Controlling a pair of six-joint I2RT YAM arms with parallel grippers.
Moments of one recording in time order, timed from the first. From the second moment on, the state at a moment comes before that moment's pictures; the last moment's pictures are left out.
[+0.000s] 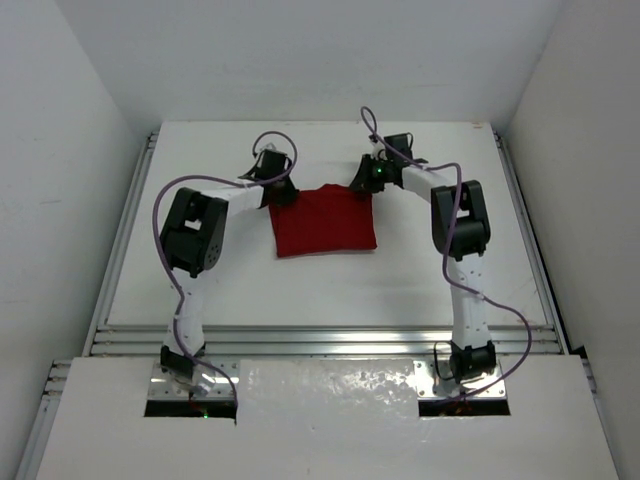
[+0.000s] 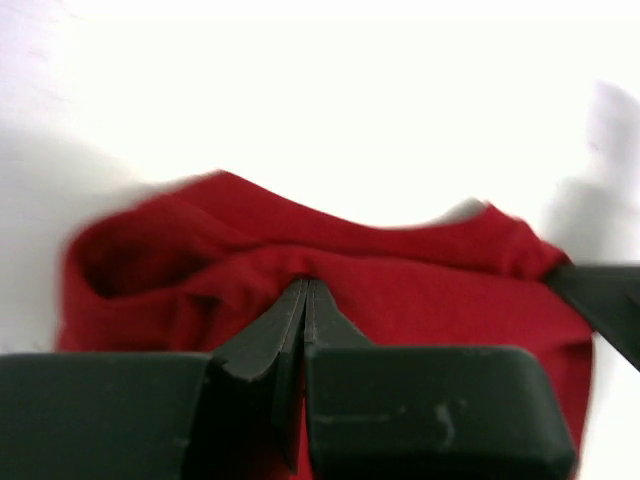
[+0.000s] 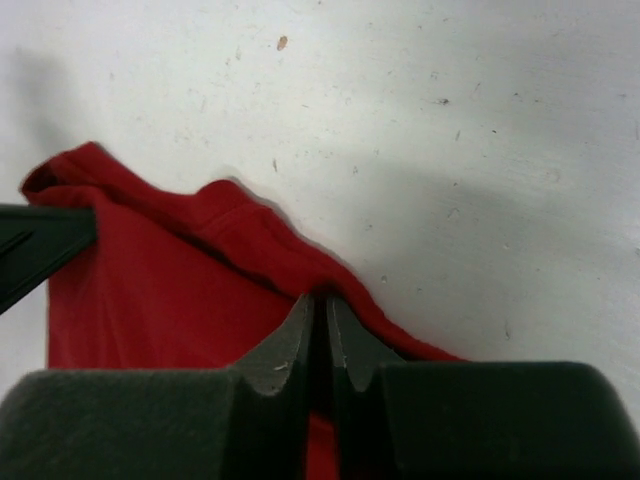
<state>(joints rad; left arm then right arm) -0.31 2.17 1.49 -0.10 -0.05 -0.76 0.20 2.42 1.78 -0.18 -0.50 0.35</state>
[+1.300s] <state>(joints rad) -0.14 2.14 1.28 0.16 0.35 -0.74 0.17 2.28 1.62 -0.31 -0.54 0.24</state>
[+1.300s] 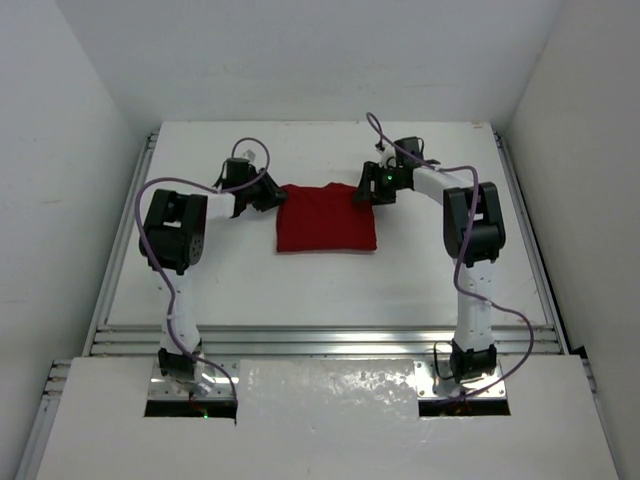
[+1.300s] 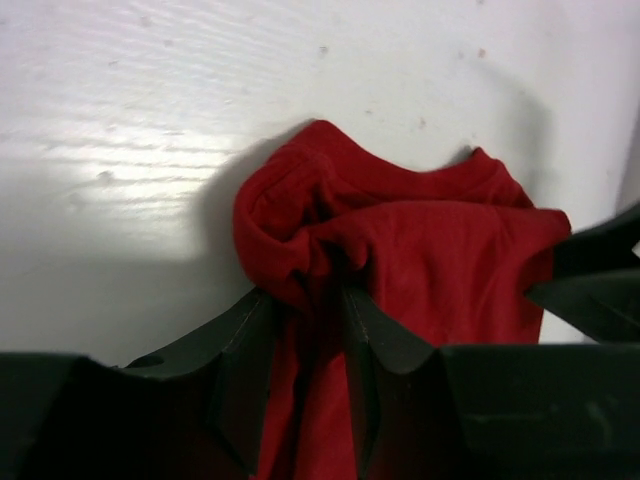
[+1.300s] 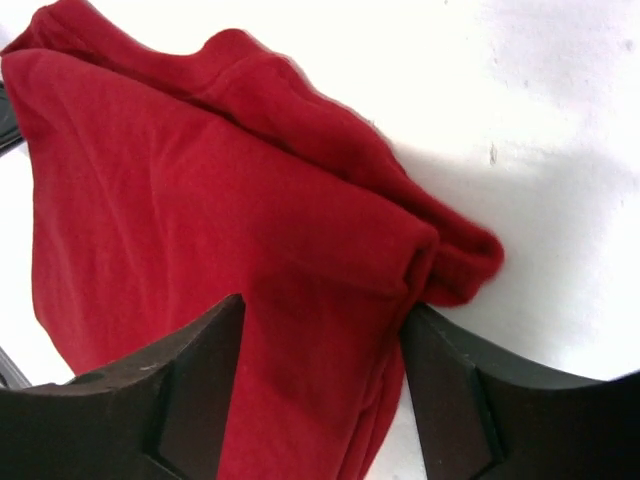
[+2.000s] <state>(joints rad) -0.13 2.15 1.28 0.22 0.52 -0.68 0.21 2.35 1.75 -0.36 -0.49 0.20</state>
